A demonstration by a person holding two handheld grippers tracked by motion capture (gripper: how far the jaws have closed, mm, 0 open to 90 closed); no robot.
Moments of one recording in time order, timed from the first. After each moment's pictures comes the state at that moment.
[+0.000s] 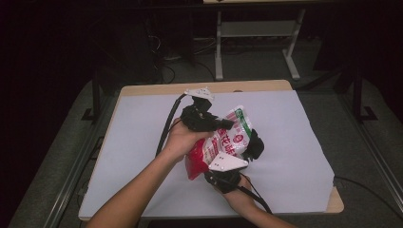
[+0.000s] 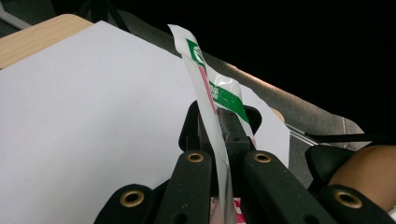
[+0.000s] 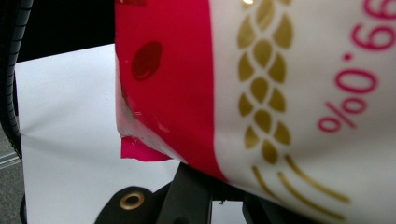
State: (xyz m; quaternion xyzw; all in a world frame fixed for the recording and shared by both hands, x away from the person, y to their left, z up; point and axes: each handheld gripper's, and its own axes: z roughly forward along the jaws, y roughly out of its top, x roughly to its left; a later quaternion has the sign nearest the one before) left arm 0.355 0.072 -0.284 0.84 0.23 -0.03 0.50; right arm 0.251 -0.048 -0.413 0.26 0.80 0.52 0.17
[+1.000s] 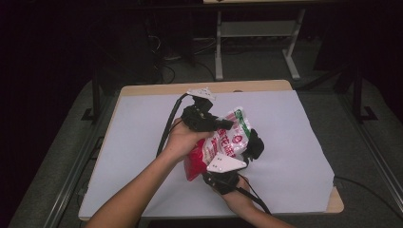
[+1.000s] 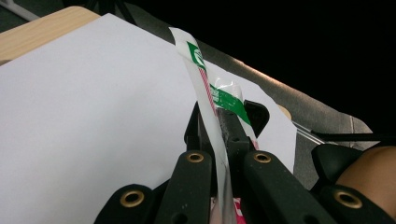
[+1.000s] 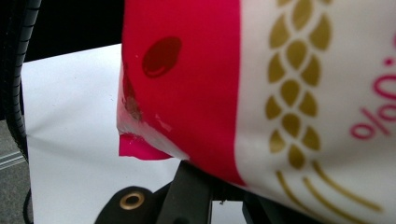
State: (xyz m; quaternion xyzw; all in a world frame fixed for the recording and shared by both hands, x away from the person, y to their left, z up) left arm 0.355 0.069 -0.284 0.84 0.24 -0.02 0.48; right arm 0.249 -0.044 -0.414 0.26 0.80 0.52 0.16
